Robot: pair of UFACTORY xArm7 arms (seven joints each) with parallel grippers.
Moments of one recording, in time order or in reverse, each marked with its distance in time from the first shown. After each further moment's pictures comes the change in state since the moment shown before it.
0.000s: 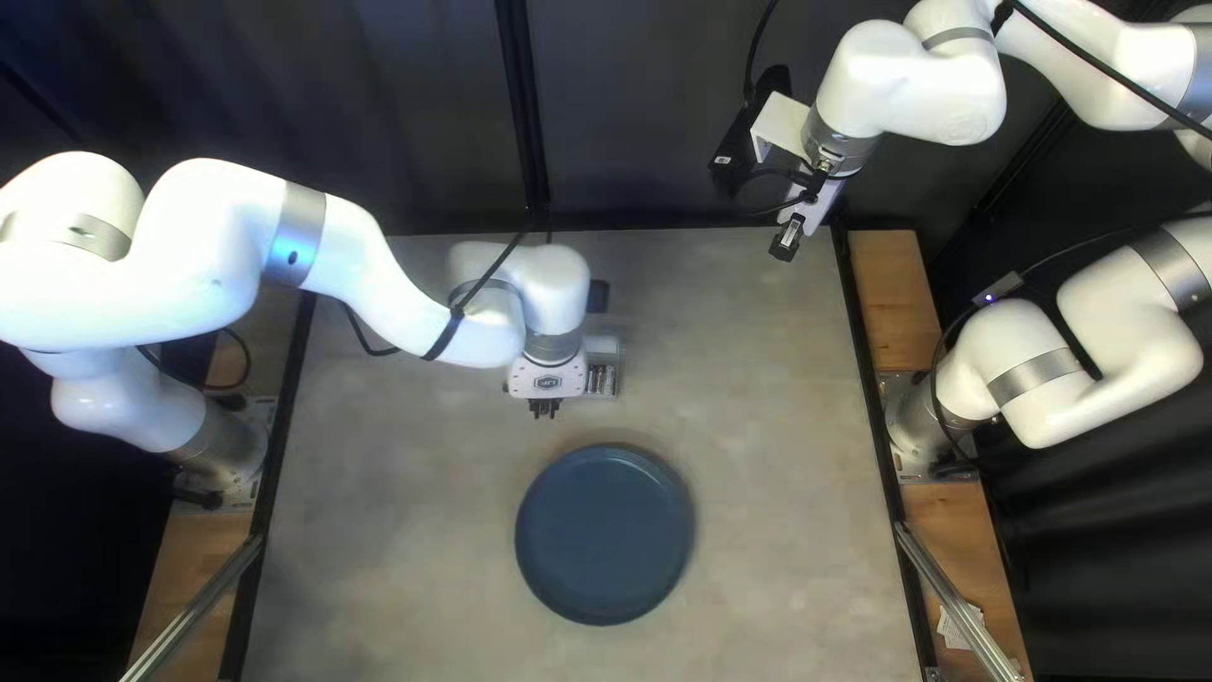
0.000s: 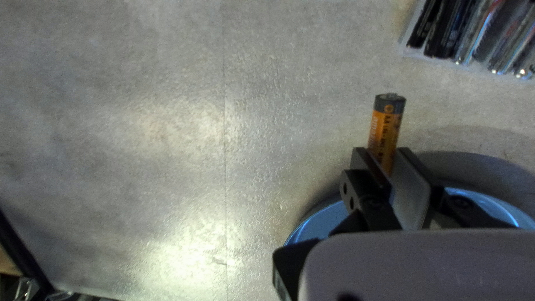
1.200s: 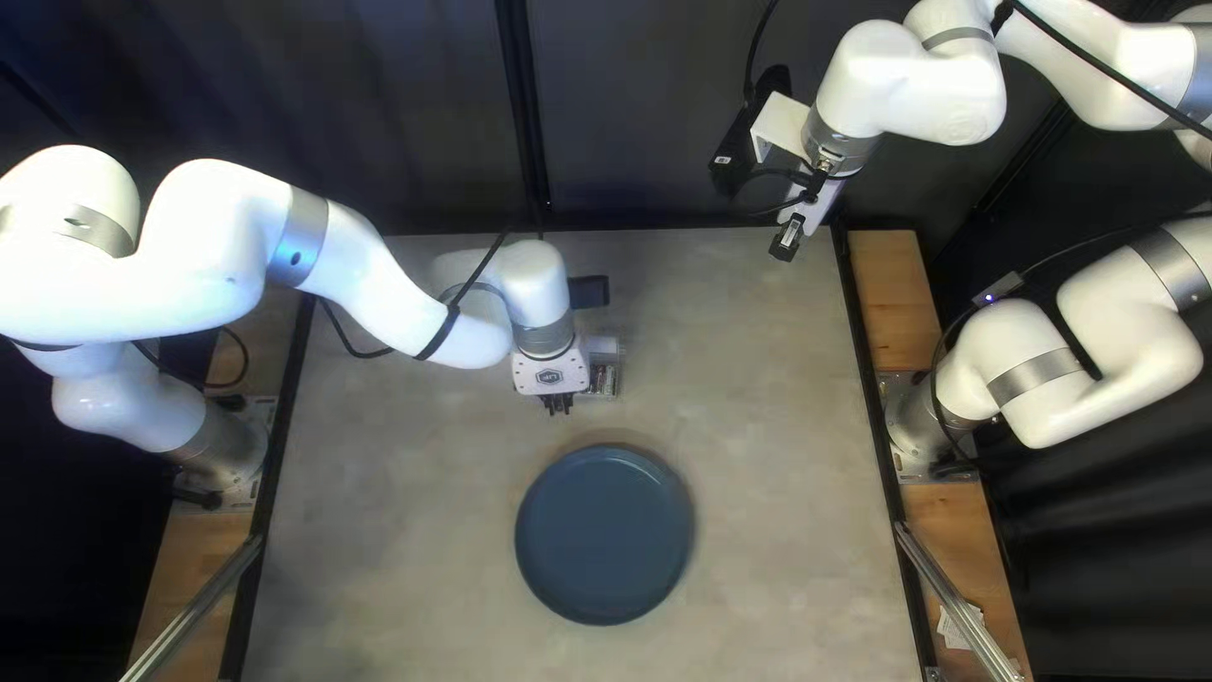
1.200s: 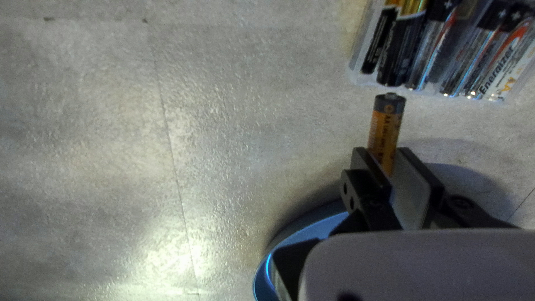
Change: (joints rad) left arm 0.018 0.030 0.002 -0.028 -0.025 -0.141 0.067; right arm 0.000 0.000 0.000 0.000 0.000 0.000 0.000
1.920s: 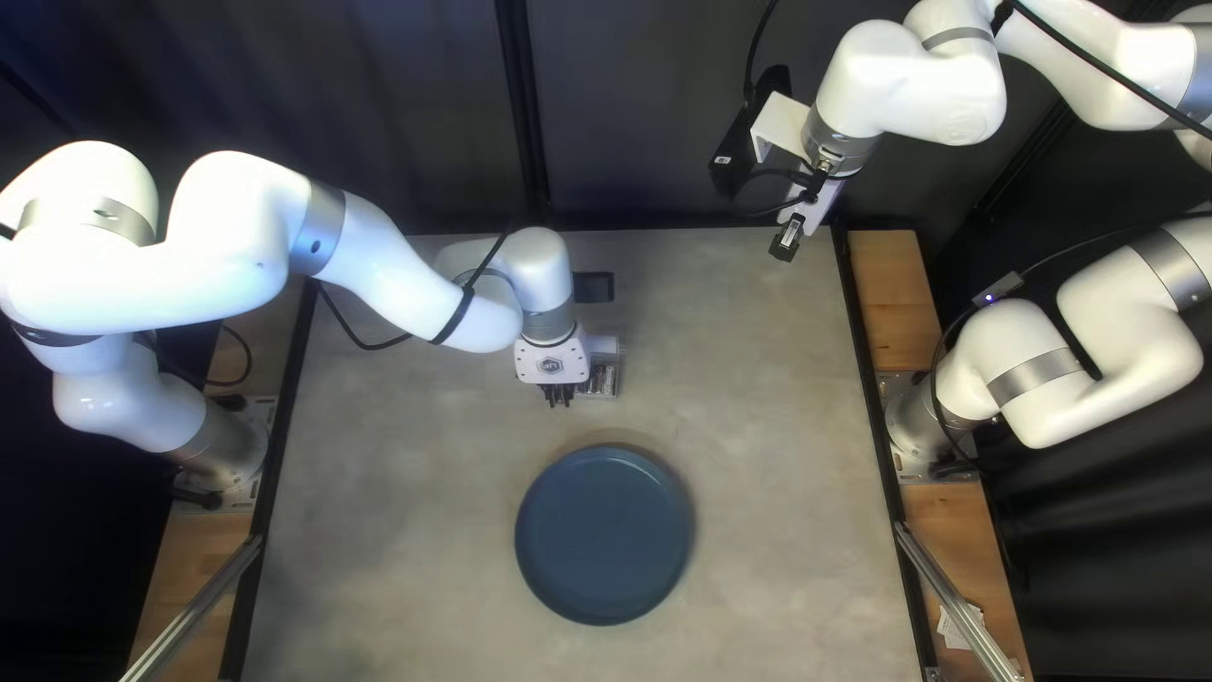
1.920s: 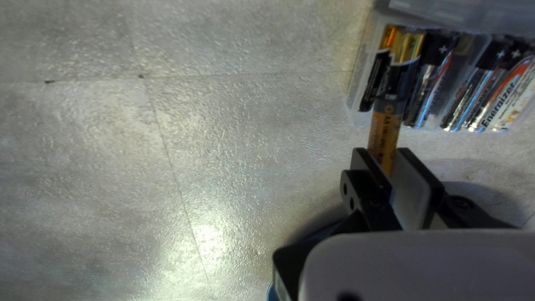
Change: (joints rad) left arm 0.058 0.054 -0.023 0.034 -0.065 0.023 0.137; right arm 0.000 0.000 0.000 0.000 0.000 0.000 0.000
